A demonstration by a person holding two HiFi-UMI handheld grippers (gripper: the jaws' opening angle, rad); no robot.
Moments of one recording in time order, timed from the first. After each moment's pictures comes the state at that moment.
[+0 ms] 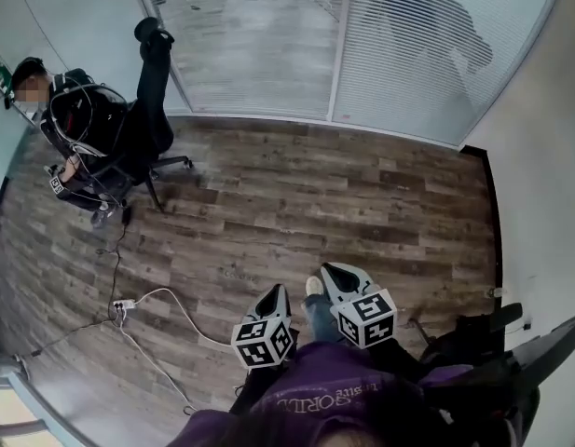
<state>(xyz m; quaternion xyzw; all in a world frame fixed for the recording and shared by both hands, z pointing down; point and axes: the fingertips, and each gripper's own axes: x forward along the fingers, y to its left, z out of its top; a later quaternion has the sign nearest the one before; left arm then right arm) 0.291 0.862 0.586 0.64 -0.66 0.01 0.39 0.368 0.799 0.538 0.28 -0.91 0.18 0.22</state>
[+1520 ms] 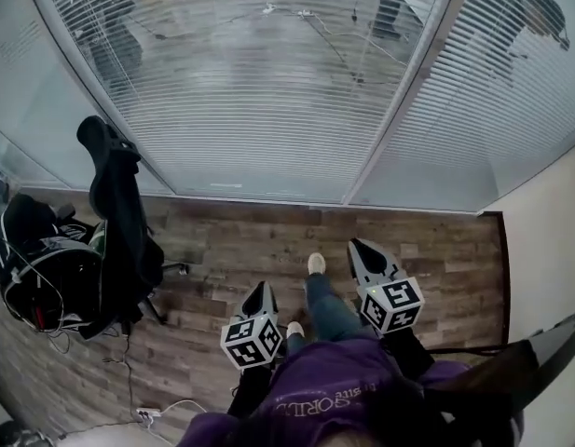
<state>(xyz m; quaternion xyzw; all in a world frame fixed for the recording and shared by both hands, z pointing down) -0.091 0.218 0.587 0.64 -0.67 0.01 0.38 0.069 0.106 0.497 0.40 -0.89 0.14 0.15</state>
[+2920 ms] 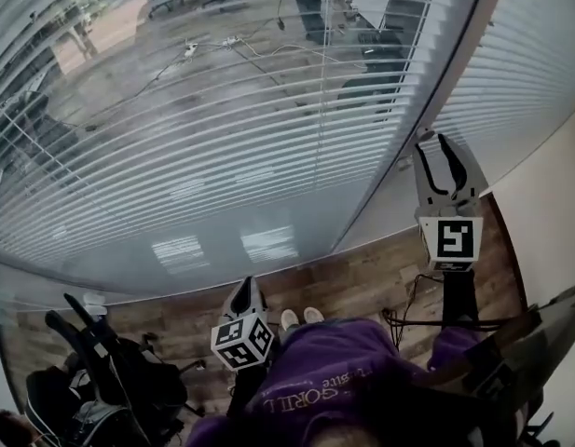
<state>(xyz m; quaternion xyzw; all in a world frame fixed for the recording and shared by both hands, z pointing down) -0.124 -0.203 0.548 0.73 -0.60 0.05 0.33 0.189 -0.332 0.281 0.63 -0.73 -0.23 0.16</state>
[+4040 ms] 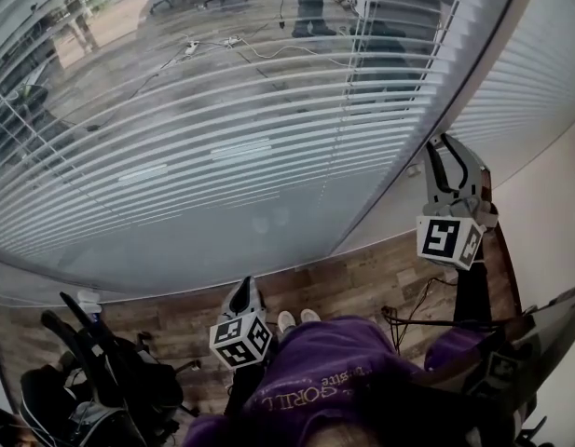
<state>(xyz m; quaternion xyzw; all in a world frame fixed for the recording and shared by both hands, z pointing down) -0.143 -0.210 0.554 0.73 -0.59 0.04 0.34 0.186 -0.348 0.283 0.58 -0.60 -0.40 0.38</state>
